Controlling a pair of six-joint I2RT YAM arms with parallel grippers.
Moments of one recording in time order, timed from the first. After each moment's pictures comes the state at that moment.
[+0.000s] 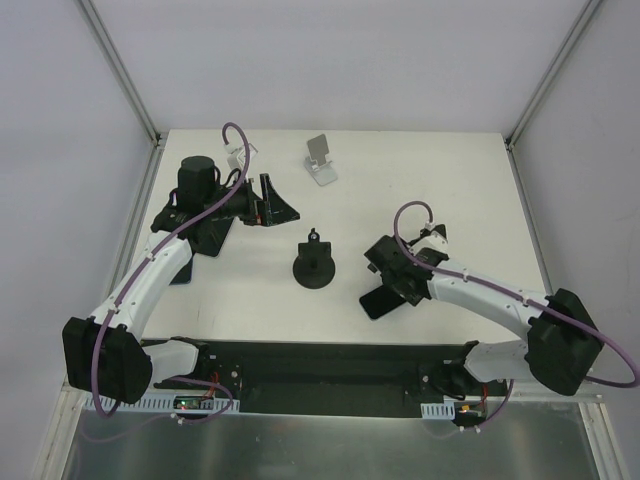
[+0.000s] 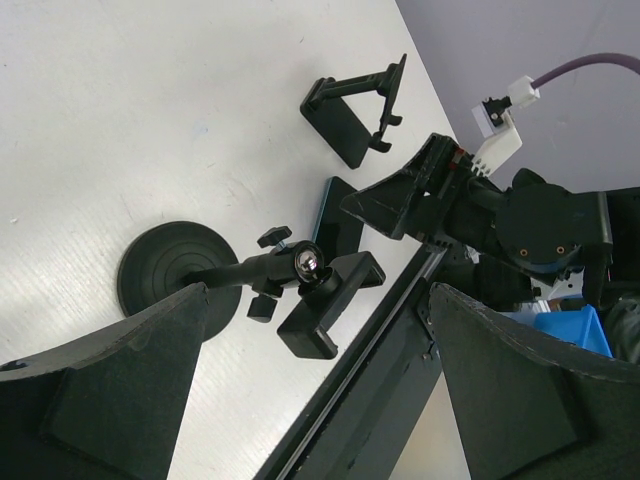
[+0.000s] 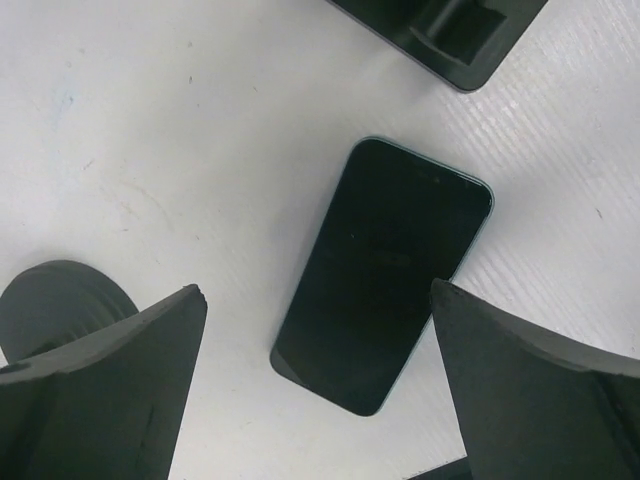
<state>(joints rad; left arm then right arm) -0.24 1.21 1.01 -0.26 0.81 -0.49 0.86 1.28 0.80 -0.76 0.59 1.44</state>
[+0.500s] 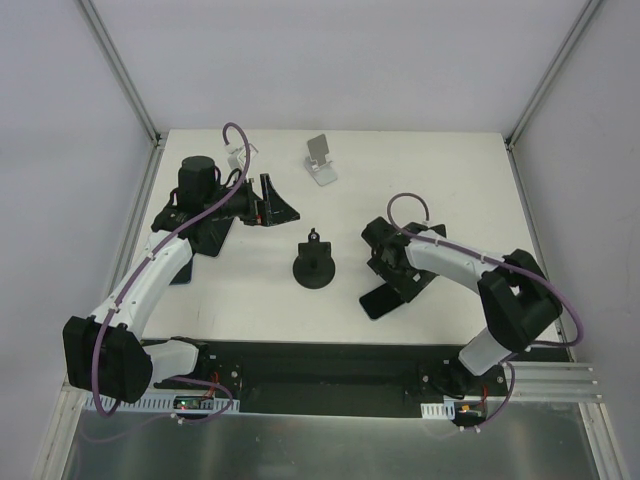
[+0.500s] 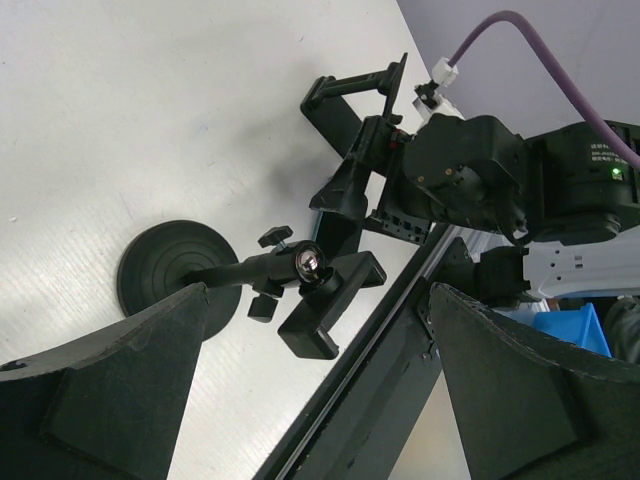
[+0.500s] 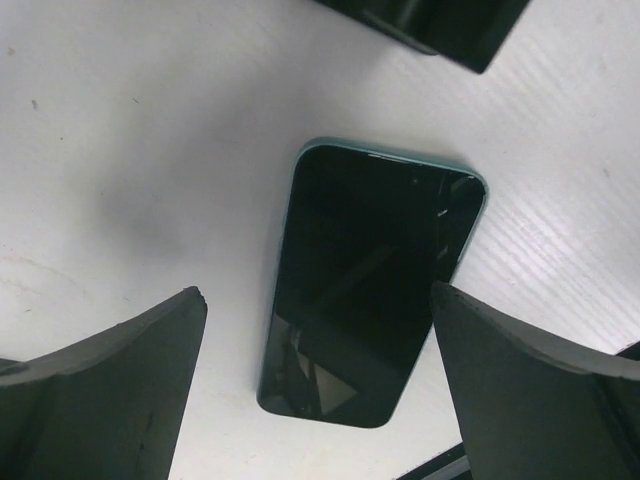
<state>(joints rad) -0.24 1.21 1.01 -0.26 0.81 -0.49 0.70 1.57 0.96 -0.89 0.39 1.49</state>
